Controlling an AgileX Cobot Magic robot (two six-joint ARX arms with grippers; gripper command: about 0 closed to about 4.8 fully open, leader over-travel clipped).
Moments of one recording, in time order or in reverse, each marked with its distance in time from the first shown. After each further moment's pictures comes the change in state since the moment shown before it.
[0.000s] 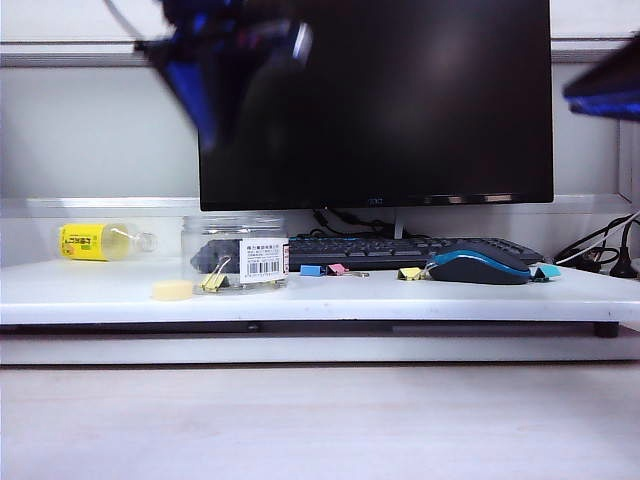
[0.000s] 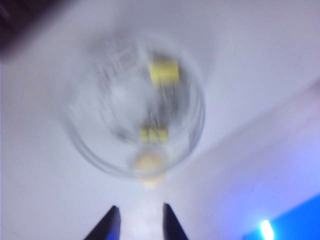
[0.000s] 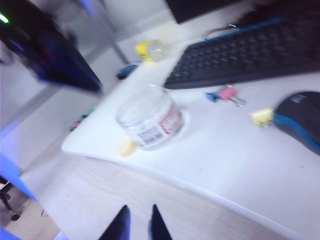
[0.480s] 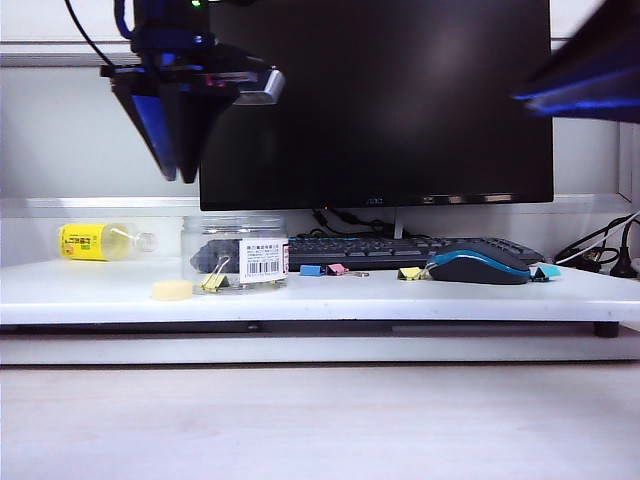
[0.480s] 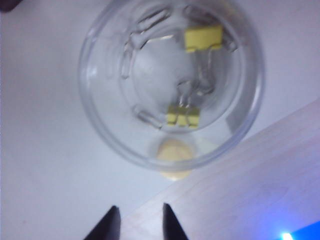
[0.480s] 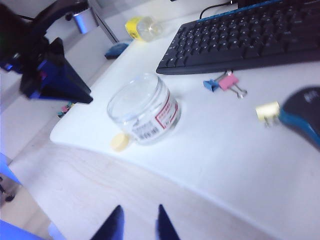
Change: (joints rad) left arm 0.024 -0.067 -0.178 0.098 -0.067 -0.011; right arm 0.145 0.207 0.179 -0.110 0.140 -0.045
